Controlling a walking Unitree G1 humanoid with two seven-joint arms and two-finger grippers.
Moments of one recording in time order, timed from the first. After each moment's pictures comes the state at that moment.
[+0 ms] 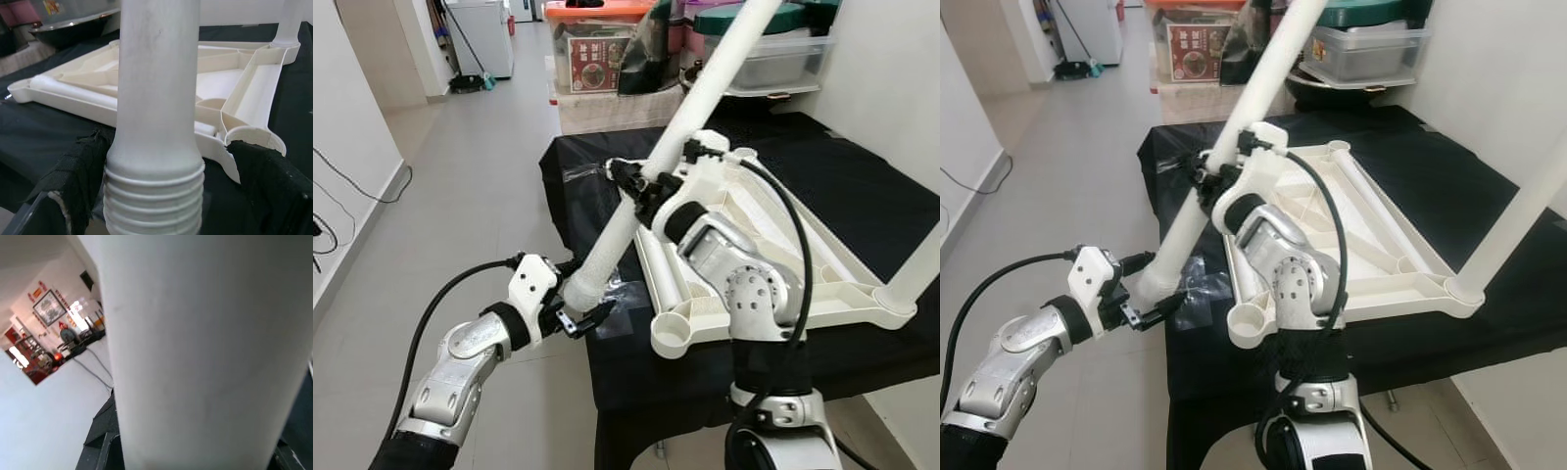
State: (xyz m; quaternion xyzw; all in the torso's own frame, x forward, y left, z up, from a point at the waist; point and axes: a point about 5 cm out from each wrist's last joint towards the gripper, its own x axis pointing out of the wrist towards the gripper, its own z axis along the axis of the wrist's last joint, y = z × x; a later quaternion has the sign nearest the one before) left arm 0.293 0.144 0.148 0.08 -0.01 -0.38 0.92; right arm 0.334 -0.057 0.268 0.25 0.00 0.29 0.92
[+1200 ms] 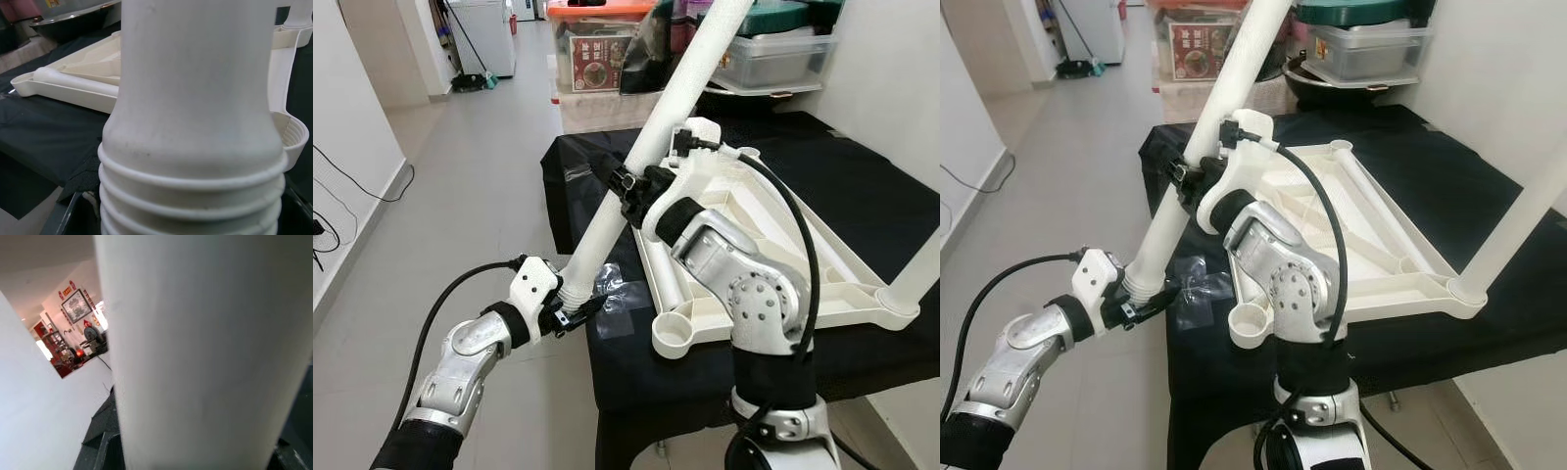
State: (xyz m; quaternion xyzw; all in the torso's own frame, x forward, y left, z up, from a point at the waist) left arm 0.305 0.148 0.137 0.10 -0.01 -0.37 0.92; right arm 0.313 -0.046 0.282 0.24 -0.03 0.35 0.91
